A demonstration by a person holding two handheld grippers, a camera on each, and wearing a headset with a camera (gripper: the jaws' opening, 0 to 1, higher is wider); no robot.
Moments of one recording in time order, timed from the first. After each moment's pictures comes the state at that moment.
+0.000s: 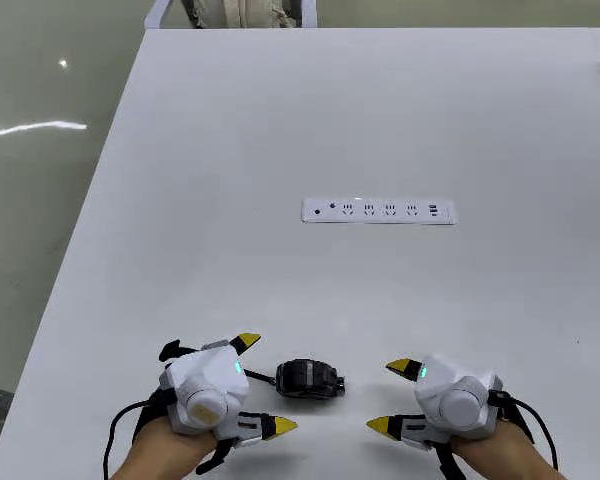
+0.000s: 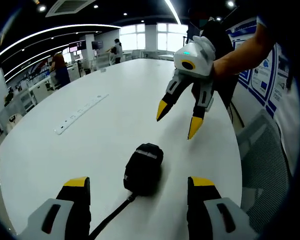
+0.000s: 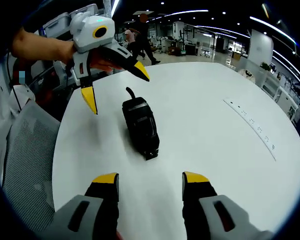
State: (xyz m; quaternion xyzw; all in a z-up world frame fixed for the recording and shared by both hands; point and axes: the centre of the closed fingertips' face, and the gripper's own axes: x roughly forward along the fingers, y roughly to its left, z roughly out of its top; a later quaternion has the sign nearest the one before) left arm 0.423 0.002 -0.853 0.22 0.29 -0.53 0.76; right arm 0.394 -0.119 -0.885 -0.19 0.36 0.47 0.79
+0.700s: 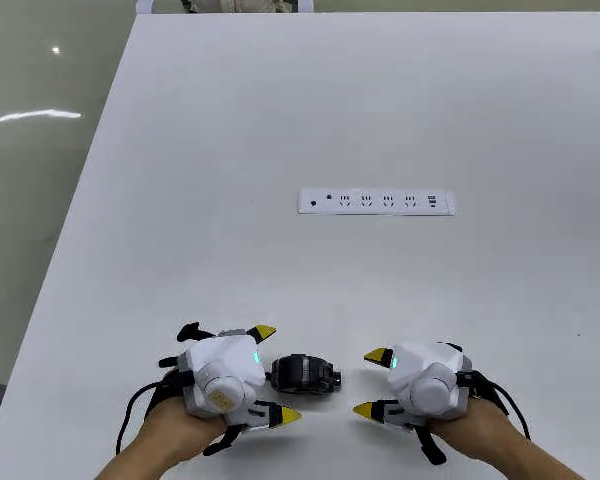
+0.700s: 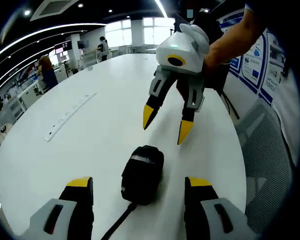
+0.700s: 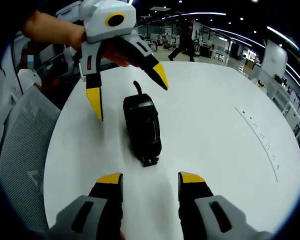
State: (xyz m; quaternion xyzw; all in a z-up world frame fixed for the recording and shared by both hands) left arm 0.430 -0.020 -0.873 0.26 0.29 -0.57 0.72; right arm 0.409 -0.098 -0.903 -0.24 0.35 0.51 0.75
